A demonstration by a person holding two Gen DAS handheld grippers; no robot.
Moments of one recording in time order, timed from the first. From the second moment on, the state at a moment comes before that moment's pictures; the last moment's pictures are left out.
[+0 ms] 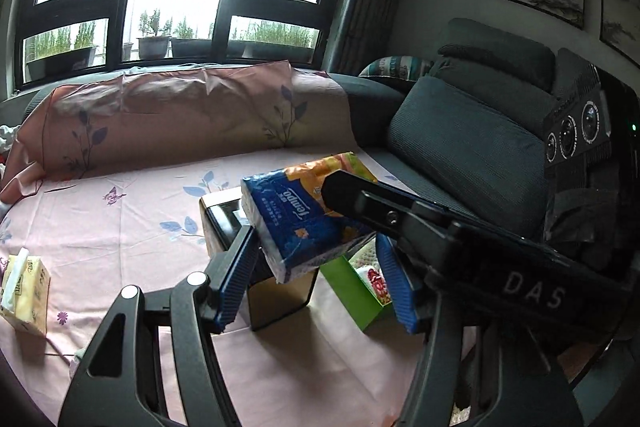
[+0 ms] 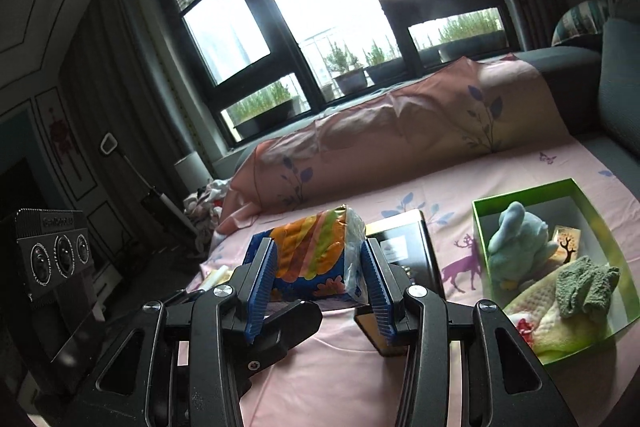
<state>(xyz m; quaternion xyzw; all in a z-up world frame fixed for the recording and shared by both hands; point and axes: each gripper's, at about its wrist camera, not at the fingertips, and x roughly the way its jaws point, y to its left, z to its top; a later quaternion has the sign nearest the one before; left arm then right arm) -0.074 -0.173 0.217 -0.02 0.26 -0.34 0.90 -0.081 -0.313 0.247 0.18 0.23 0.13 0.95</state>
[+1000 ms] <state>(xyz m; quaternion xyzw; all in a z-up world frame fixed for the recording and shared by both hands) -0.002 -0.377 0.137 0.03 0.37 -0.43 0.82 -0.066 -0.508 0.146 0.39 0.25 -0.04 0.89</state>
